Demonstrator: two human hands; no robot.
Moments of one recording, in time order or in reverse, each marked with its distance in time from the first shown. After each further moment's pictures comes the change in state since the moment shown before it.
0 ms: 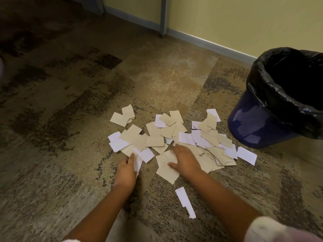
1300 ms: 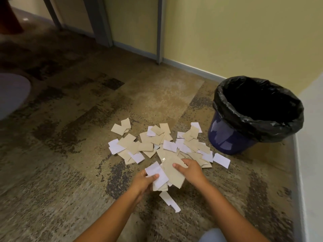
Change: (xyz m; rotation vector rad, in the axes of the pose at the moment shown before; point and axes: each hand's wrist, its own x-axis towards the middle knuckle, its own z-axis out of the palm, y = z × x) left_hand -0.128 0.111 -0.037 -1.183 -0.296 -0.296; right_hand -0.116 0.030 -0.065 0.705 0.109 0.171
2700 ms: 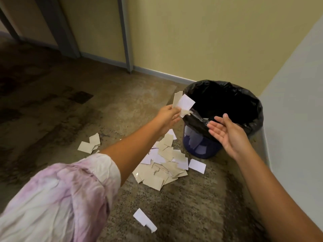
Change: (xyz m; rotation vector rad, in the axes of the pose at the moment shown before) left_hand 0.016 0.201 0.210 -0.014 -0.426 0.356; right_hand 0.011 -0.016 -0.227 0.981 0.331 -0.101
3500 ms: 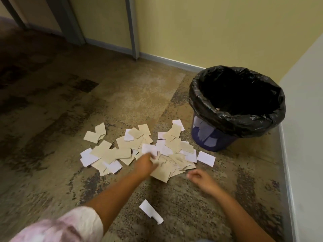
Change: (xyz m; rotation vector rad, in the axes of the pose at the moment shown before) left_hand -0.057 -0.146 -0.114 1.101 0.194 -0.221; right_hand -0.025 0.190 -0.024 -0.958 -0.267 0.379
